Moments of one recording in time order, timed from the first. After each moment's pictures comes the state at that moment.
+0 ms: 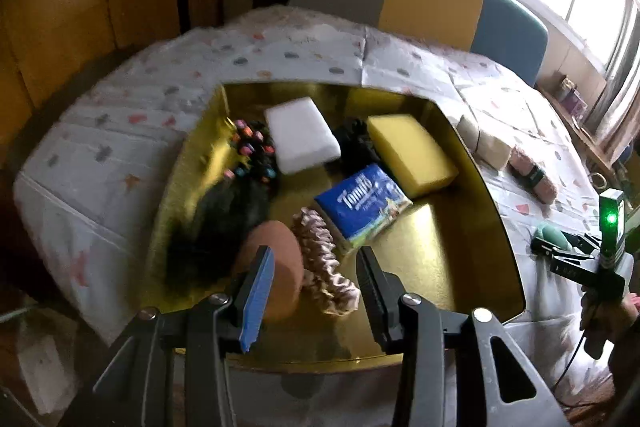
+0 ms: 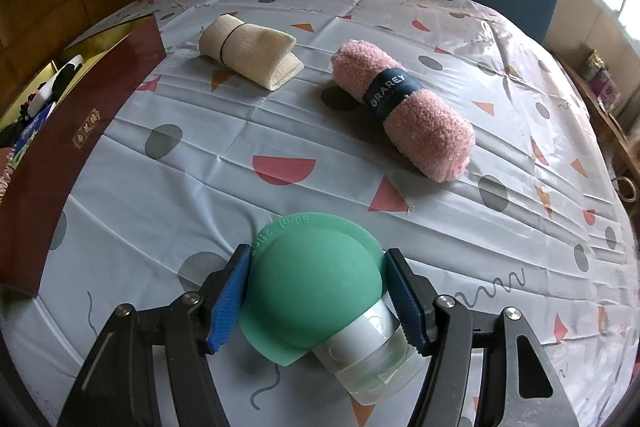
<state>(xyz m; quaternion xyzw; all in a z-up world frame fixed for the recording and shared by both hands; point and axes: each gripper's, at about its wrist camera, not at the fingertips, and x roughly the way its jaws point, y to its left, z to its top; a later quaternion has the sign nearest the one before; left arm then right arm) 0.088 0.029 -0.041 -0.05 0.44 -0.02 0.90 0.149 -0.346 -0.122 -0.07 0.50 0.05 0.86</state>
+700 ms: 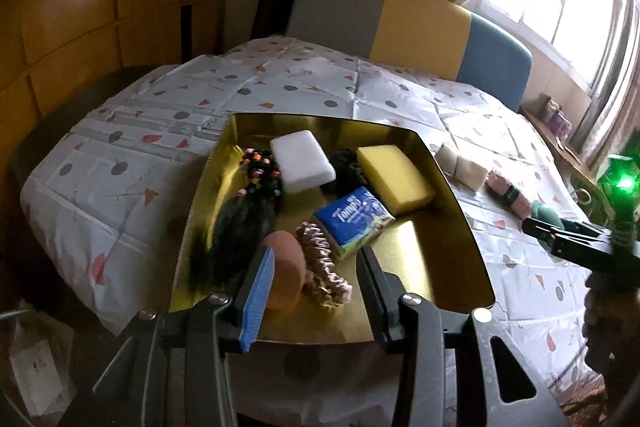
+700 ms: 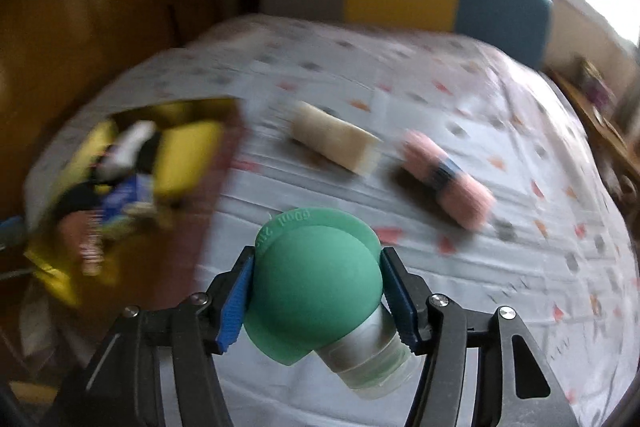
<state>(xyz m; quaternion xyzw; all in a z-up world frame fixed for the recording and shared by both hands) 0.062 0.049 -0.020 -0.08 0.40 -0.03 0.91 0.120 -0.259 -0.024 -0.04 0.44 0.08 0.89</state>
